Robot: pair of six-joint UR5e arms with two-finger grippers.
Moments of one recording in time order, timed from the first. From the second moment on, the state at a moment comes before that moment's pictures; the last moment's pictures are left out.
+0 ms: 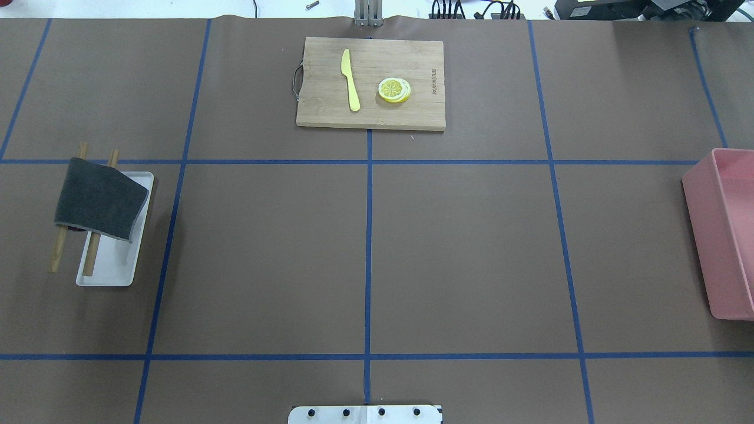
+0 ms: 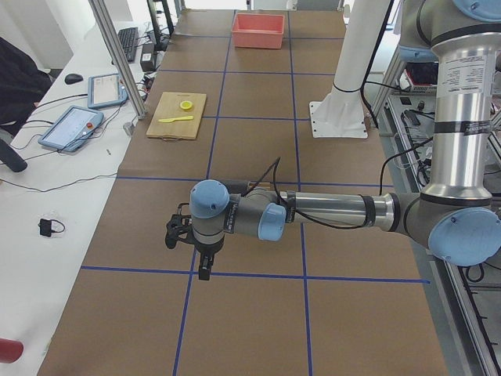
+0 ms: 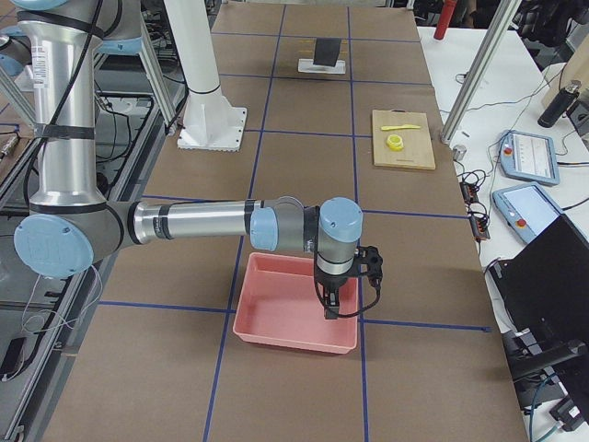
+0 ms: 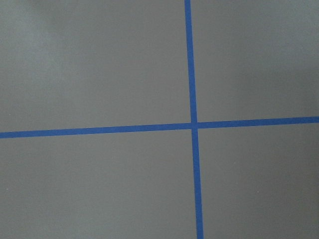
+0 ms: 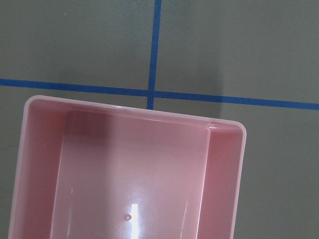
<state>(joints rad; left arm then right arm) -1.55 -1.54 -1.67 -1.76 -2.39 -0.22 1.57 -1.61 1.71 -1.65 2.27 -0.05</state>
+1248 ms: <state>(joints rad) -1.12 -1.52 -1.78 -2.14 -2.44 -1.02 1.56 -1.60 1.71 -1.65 2.30 -0.03</state>
